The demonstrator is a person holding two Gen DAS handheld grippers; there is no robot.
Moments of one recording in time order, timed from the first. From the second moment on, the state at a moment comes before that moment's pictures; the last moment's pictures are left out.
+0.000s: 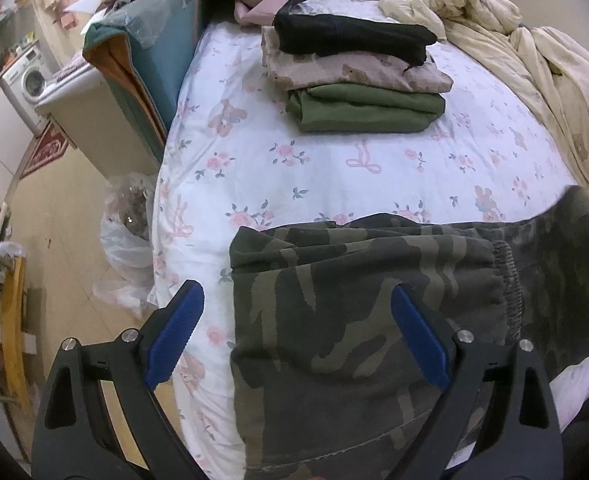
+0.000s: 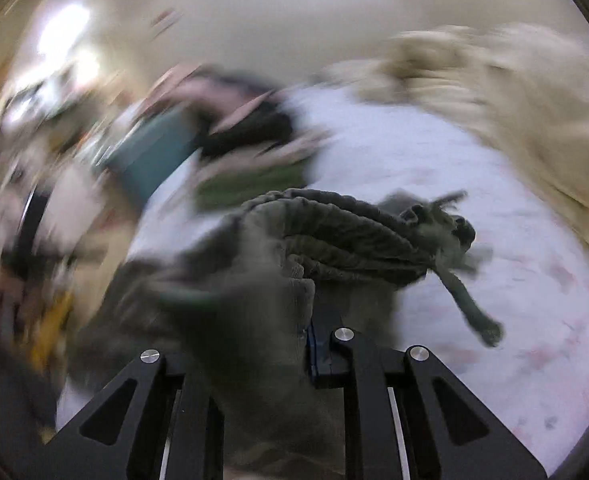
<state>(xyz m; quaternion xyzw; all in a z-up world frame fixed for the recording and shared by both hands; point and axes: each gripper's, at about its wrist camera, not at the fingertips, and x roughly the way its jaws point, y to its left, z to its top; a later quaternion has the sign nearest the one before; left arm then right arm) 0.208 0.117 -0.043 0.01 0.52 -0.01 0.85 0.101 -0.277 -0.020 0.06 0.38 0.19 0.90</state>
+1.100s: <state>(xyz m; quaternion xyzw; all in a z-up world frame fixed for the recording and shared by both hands) 0.204 -0.178 -0.094 0.13 0.57 -0.14 0.80 0.092 -0.393 -0.057 0.32 0.48 0.01 0.82</state>
